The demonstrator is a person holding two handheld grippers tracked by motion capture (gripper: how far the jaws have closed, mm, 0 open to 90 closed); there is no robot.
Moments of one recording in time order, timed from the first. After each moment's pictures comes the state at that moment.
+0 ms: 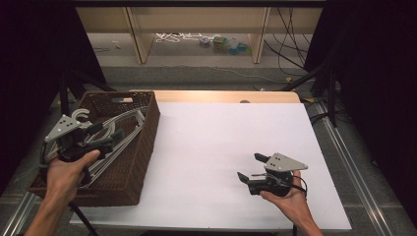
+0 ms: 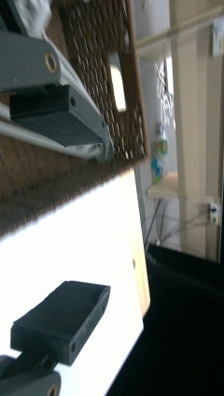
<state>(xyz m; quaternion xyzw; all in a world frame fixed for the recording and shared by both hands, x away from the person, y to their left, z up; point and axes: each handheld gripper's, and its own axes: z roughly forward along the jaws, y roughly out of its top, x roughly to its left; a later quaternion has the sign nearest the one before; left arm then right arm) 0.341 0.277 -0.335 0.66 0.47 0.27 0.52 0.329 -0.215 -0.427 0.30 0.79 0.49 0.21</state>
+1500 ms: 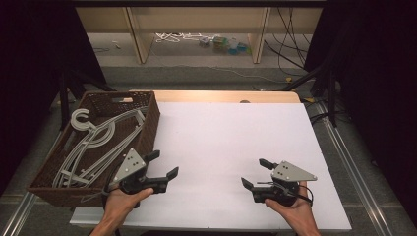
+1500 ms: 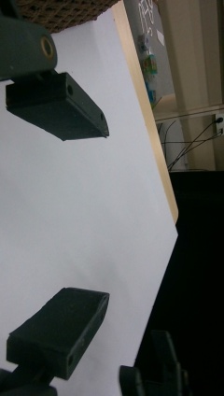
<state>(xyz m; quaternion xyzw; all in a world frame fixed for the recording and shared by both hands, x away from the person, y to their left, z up) 0.309 0.171 -0.411 0.73 0.33 0.21 0.56 0.306 -0.222 -0.429 0.32 0.77 0.52 0.21</state>
